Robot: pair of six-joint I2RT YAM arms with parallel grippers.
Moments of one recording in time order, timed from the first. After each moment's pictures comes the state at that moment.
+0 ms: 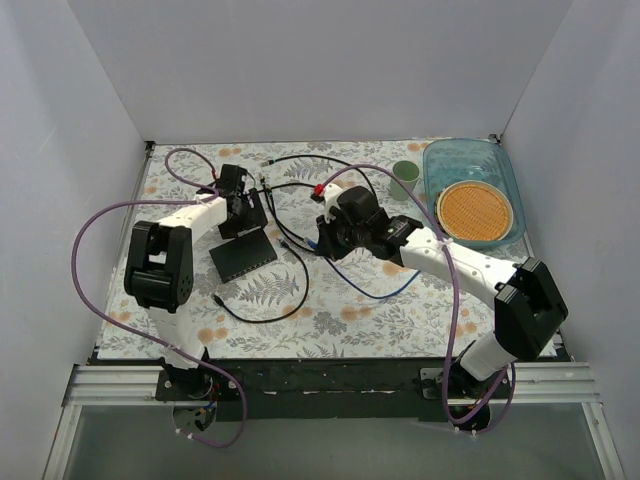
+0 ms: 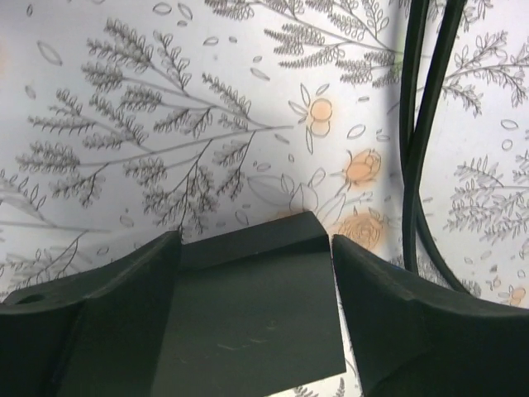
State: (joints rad) left arm -0.21 1.87 1.27 -0.46 -0.09 -0.50; right arm 0.81 1.54 1.16 -0.30 -0.20 0.19
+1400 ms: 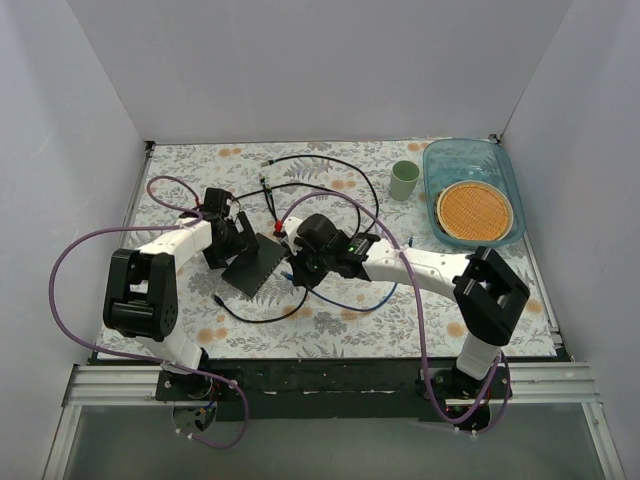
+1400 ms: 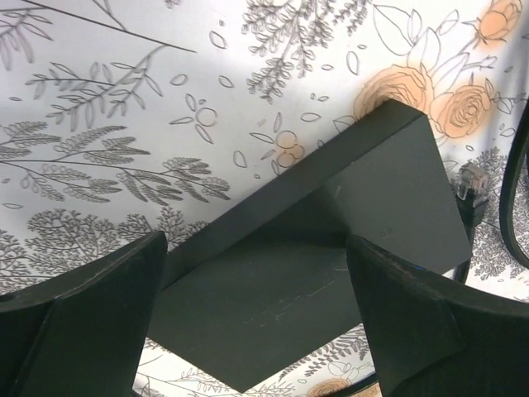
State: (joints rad) left arm -0.16 1.62 0.98 -0.51 -0.02 -0.59; right arm 1.01 1.72 1.22 -0.30 -0.19 0.15
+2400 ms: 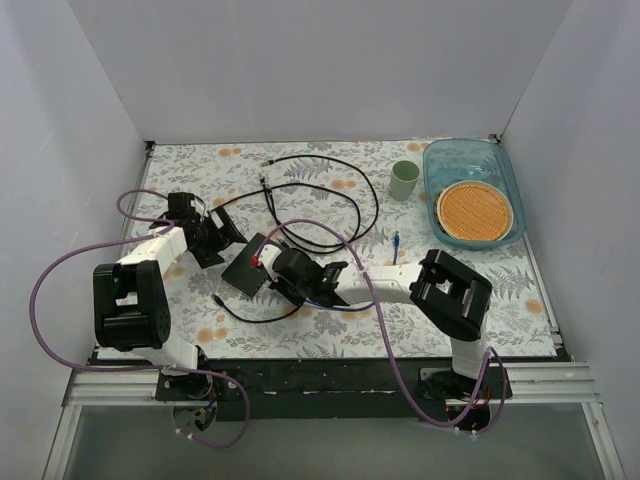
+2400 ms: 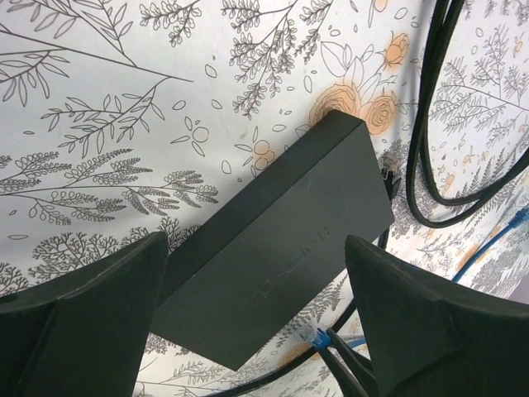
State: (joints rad) left arm 0.07 1.54 0.91 -0.40 0.34 -0.54; right arm 1.17 1.89 1.18 -0.08 0.12 0.01
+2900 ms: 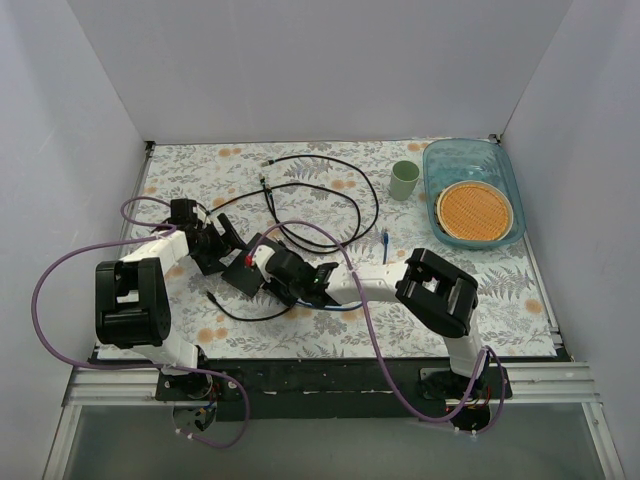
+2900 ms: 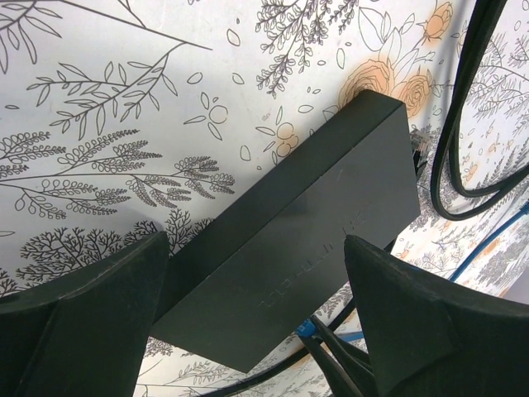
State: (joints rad) left arm 0.07 1.57 0.85 -0.37 0.36 -0.55; right arm 1.17 1.97 1.23 -0.04 0.09 0.05
